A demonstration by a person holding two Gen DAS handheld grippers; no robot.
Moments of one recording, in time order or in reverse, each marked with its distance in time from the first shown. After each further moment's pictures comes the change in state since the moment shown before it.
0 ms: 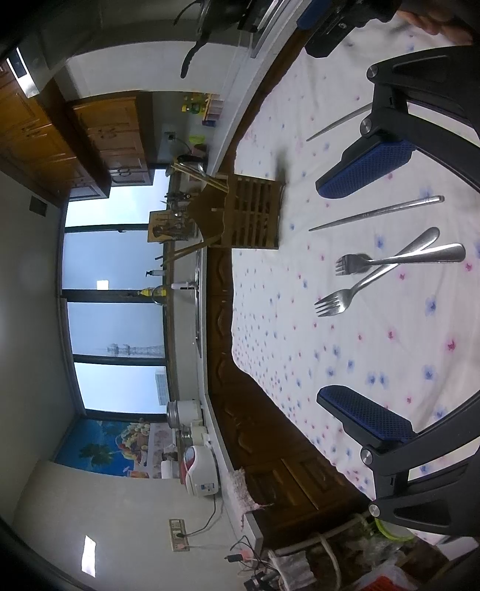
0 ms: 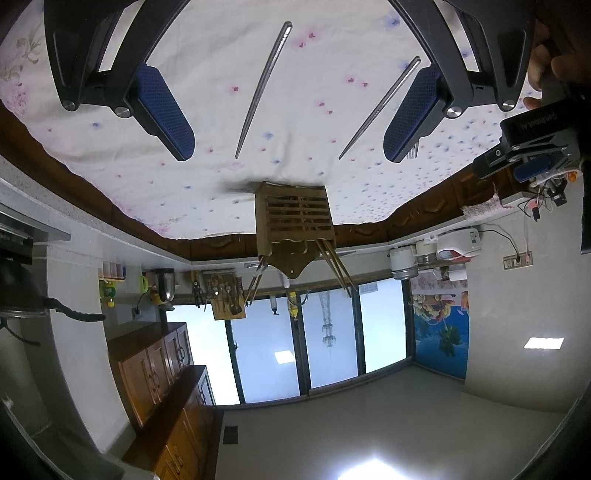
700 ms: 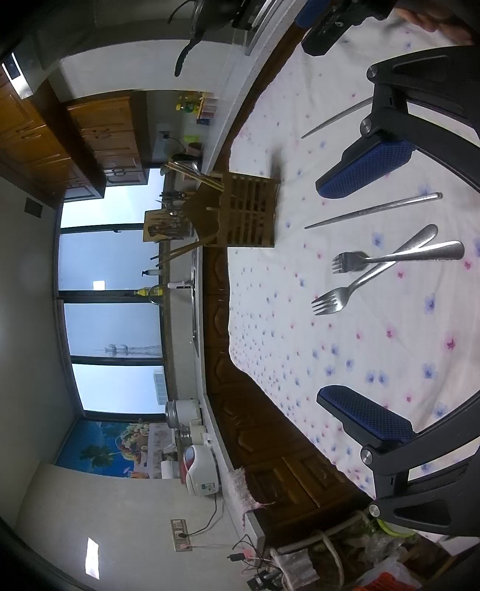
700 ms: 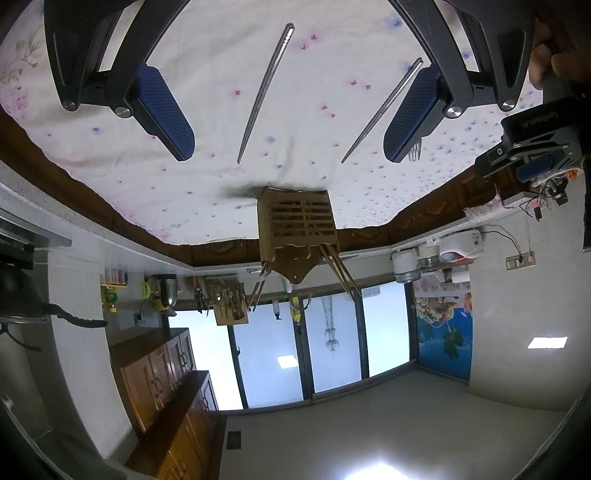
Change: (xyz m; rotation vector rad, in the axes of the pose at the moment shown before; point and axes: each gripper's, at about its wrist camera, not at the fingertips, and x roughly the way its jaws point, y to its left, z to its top) left arm -0.001 -0.004 0.000 0.008 0.011 0.011; right arm 0.003 -0.002 -0.004 0.010 0.016 -0.005
